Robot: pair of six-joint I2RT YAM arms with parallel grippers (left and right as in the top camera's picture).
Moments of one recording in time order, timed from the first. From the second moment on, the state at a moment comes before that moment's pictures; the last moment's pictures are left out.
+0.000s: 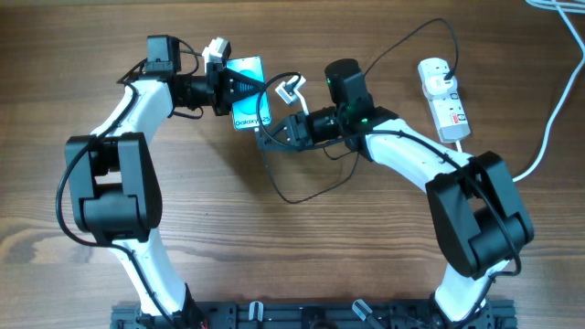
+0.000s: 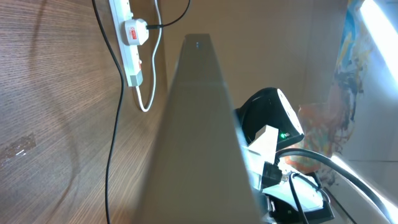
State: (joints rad) left arm 0.02 2.08 1.44 -0.51 1.53 -0.37; right arm 0.48 1.93 1.17 0.11 -1.27 0.58
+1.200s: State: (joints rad) left arm 0.02 2.08 1.44 -0.47 1.53 -0.37; right arm 0.48 1.93 1.17 0.17 -1.24 0.64
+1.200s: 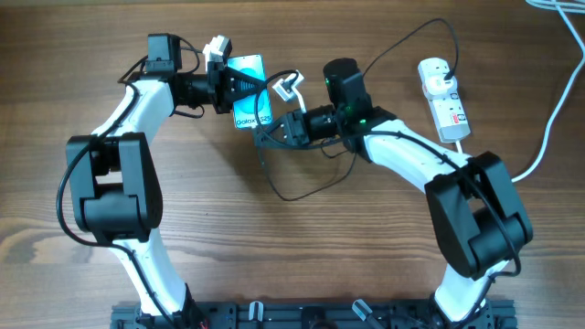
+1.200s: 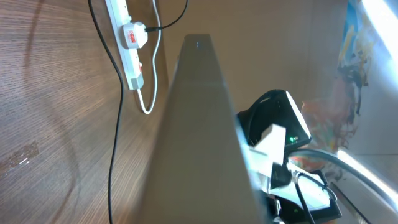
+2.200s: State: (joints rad) left arm 0.03 2.08 1.44 -0.45 1.53 -0.39; right arm 0.48 1.93 1.17 0.14 -1.24 0.64
